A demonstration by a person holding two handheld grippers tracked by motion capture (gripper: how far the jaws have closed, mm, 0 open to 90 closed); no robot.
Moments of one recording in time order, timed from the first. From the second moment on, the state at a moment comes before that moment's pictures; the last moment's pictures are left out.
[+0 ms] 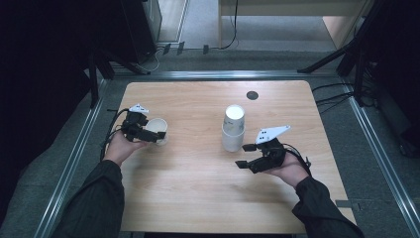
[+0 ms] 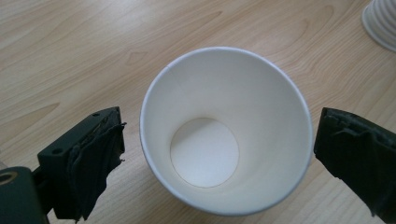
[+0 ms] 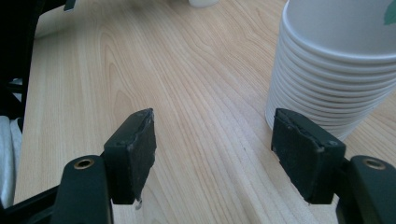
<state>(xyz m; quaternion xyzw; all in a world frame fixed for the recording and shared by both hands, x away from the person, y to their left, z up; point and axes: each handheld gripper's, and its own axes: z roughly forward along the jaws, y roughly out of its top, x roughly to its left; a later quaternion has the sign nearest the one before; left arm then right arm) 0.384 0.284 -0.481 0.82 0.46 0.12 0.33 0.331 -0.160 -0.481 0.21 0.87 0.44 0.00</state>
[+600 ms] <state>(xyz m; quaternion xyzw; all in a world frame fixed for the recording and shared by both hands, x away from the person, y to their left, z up) 0.362 0.283 -0.438 0.81 0.44 0.10 0.37 0.332 -0.162 -0.479 0.21 0.87 0.44 0.01</state>
